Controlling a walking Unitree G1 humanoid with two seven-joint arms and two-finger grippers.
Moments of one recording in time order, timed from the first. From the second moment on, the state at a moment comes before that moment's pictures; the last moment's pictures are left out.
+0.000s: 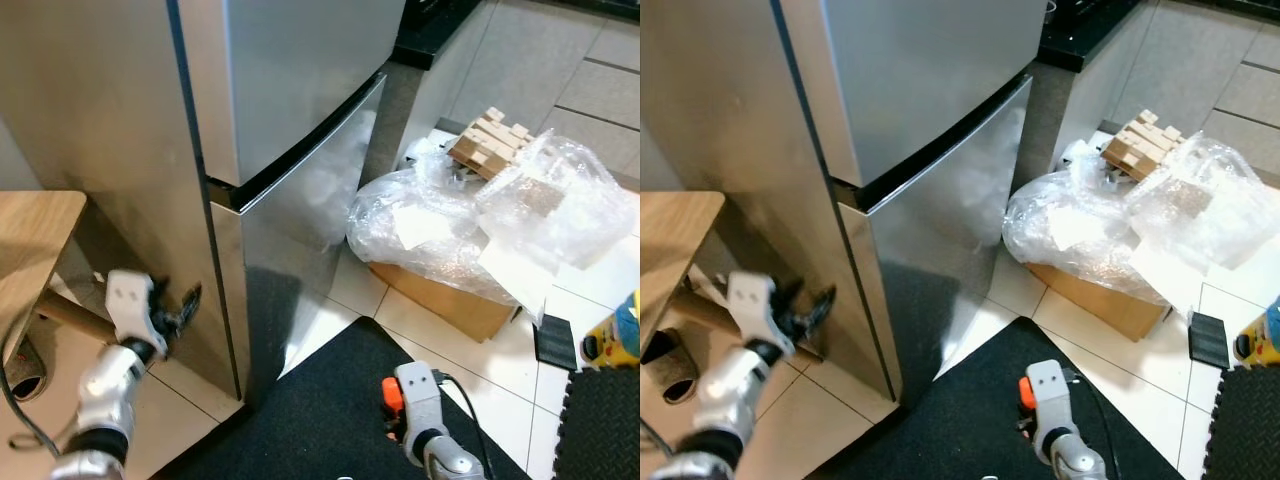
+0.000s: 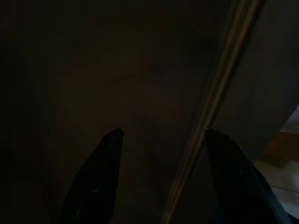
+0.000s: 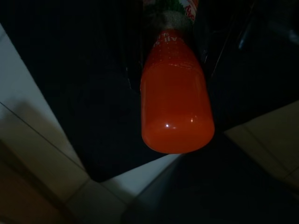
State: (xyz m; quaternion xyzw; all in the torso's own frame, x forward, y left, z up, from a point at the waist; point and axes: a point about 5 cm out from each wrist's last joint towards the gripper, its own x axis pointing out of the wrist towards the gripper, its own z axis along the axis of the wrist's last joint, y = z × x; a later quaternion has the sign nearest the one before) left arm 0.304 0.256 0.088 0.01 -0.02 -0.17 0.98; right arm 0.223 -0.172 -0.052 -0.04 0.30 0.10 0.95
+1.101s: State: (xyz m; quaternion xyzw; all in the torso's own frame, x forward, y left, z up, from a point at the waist) left arm 0.299 0.269 0.096 -0.04 0.08 -0.33 0.94; right arm 0.223 -0.177 -0.051 -0.04 0.29 0.09 0.95
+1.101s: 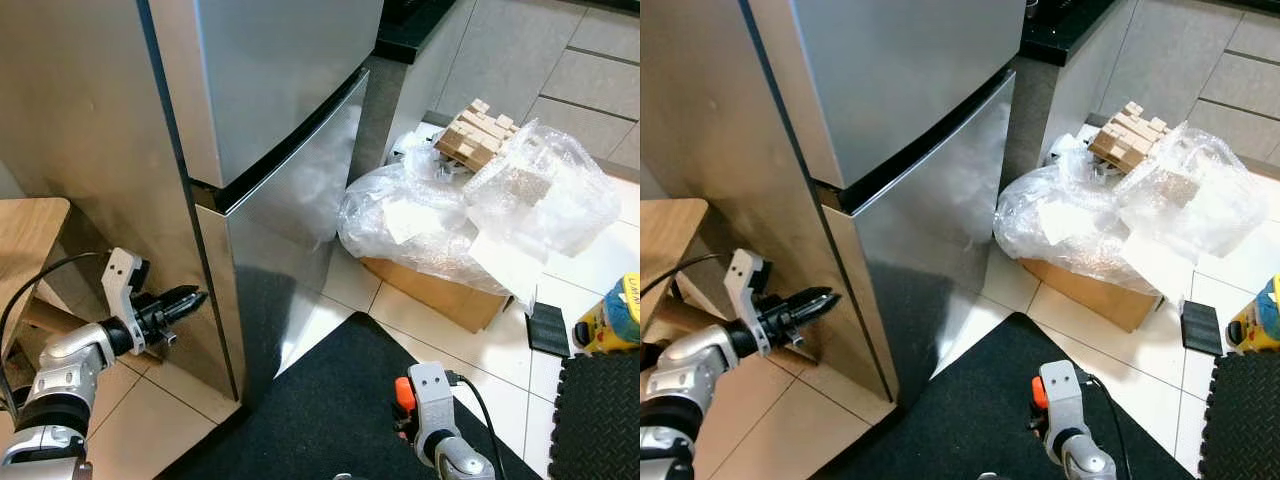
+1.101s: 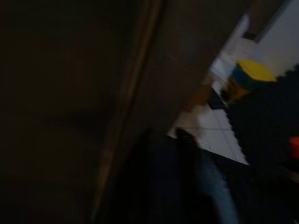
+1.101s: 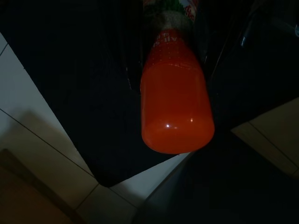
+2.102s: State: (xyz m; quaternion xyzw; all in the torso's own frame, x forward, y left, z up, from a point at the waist) left arm 0.301 0.245 0.091 0.00 0.01 -0.27 0.96; right arm 0.223 -0.179 -0.051 -0.04 0.29 0.10 0.95
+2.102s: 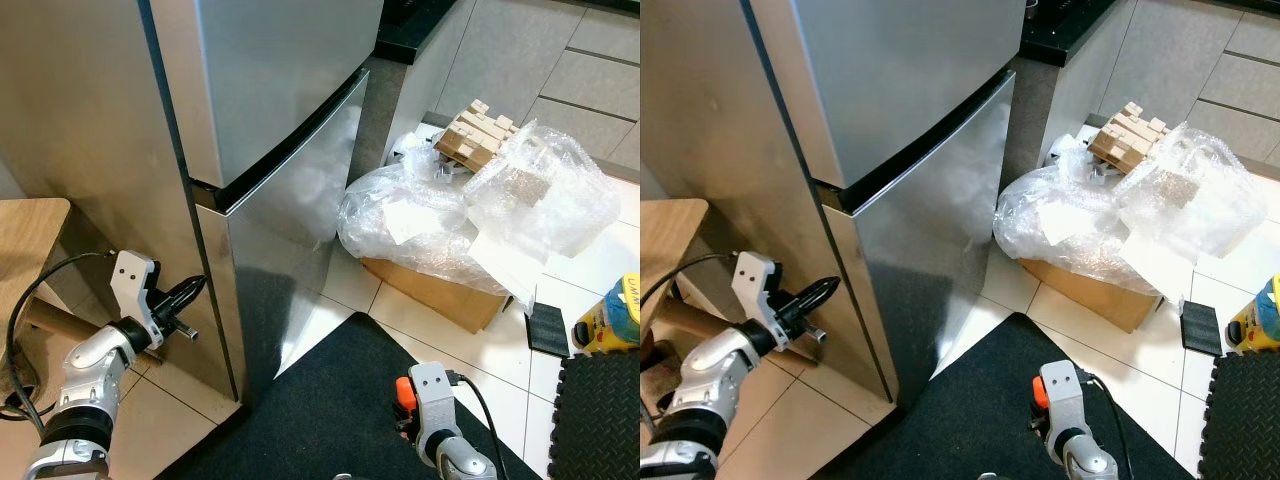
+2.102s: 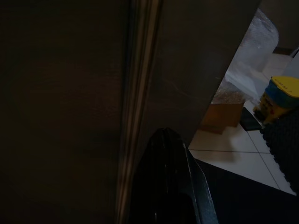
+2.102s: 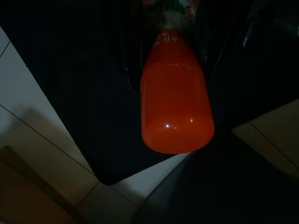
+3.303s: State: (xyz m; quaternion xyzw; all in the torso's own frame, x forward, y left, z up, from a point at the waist) left arm 0.331 0.229 0.106 0.06 -0.03 -0.17 0.98; right arm 0.222 -0.180 -0.051 -0.04 0.29 0.10 0.95
